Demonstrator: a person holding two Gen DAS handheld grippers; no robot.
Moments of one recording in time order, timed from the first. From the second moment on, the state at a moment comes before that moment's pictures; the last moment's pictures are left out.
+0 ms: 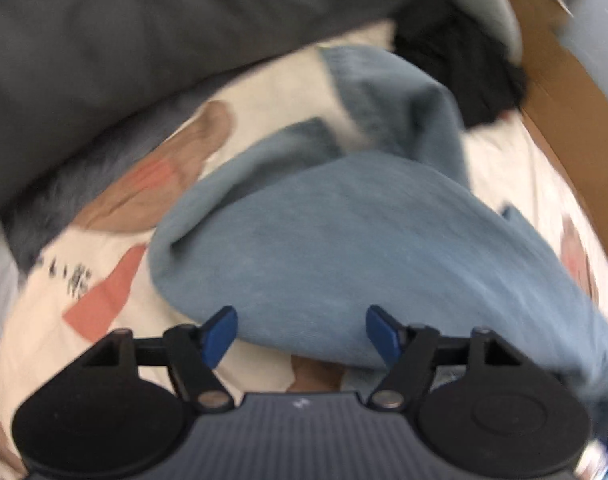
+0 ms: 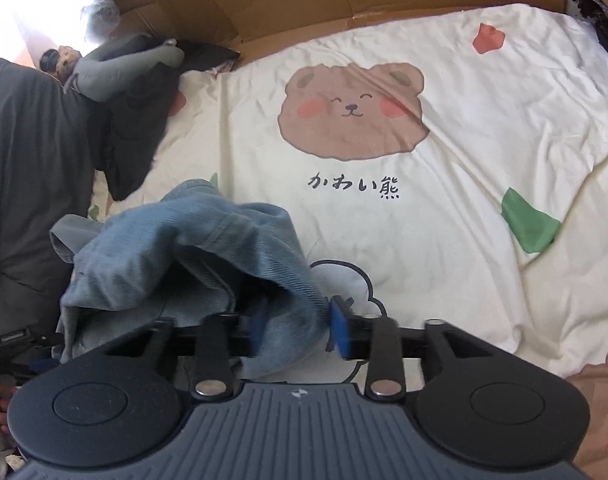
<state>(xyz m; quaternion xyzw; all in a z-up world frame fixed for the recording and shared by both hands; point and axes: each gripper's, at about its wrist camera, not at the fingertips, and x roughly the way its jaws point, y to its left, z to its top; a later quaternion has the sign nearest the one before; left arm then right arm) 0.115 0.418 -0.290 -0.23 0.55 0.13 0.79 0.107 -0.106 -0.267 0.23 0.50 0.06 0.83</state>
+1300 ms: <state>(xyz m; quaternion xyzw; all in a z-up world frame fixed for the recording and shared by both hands) 0.119 0.417 -0.192 -0.41 0.37 0.07 0.83 0.062 -0.083 -0.206 0.16 0.44 0.12 0.88</state>
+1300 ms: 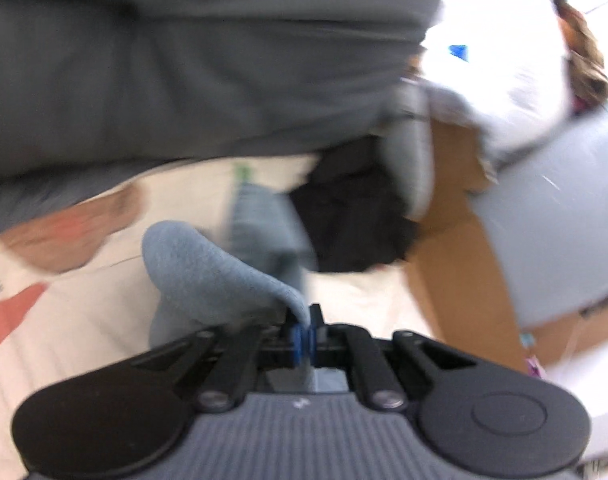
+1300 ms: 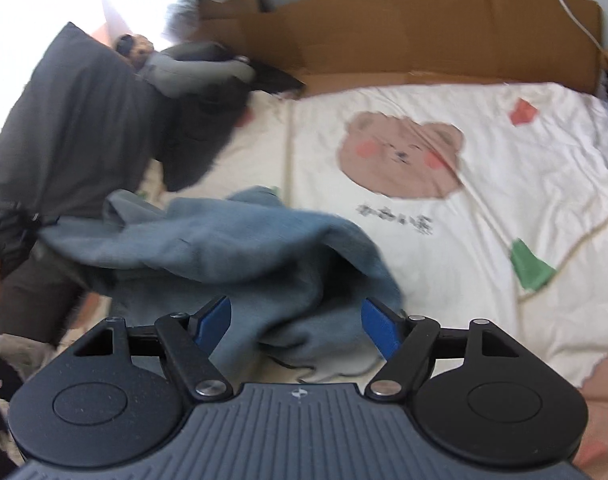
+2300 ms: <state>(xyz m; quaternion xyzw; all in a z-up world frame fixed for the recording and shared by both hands) 0.169 0.209 -0.104 -0.20 0.46 -0.31 0.81 0.141 -0.030 -0.166 0.20 0.38 0.20 0.88</state>
